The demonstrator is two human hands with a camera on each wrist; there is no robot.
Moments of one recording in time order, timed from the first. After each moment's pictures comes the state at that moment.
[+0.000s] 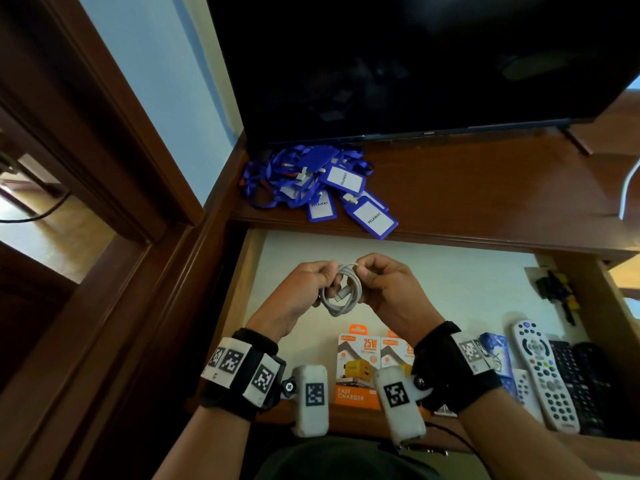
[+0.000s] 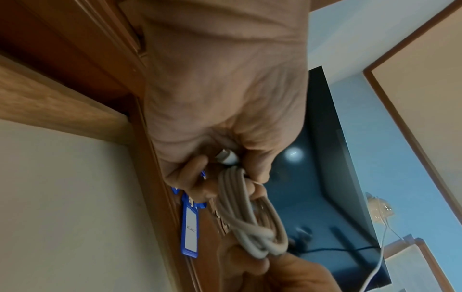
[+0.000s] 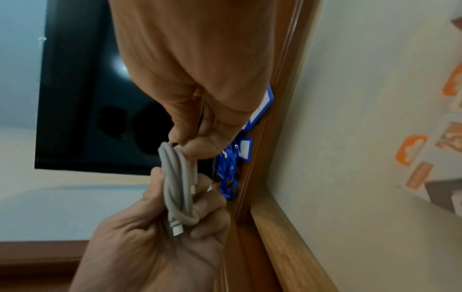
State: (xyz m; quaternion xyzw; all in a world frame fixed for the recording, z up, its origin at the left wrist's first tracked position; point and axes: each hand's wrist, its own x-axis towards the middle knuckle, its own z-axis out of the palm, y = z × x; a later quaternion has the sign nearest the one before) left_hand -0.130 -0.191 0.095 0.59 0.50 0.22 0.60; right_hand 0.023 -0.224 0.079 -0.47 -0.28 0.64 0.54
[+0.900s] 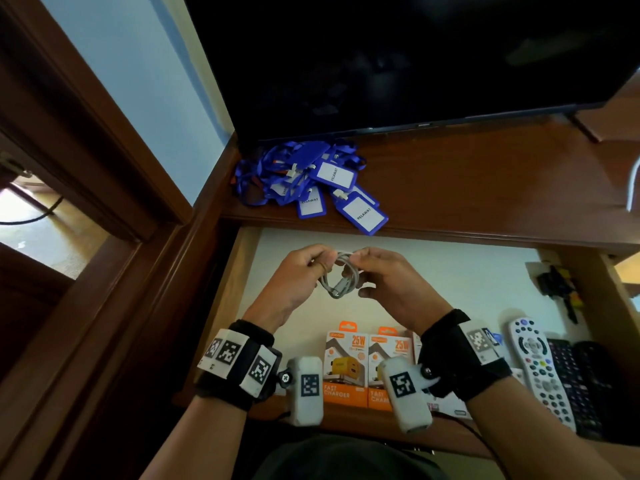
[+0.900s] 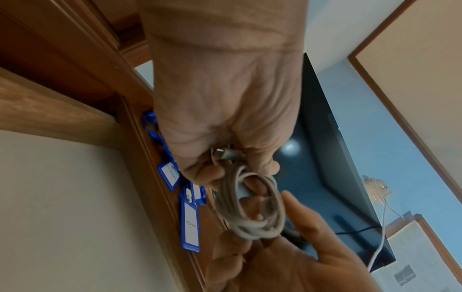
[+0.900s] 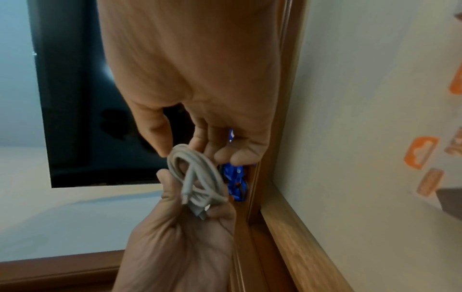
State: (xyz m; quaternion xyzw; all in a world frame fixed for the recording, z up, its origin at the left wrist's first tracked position) left_hand -0.098 -0.190 0.098 0.63 0.52 0.26 0.52; right_hand 0.067 -0.221 0.080 -0.49 -0.33 0.66 0.45
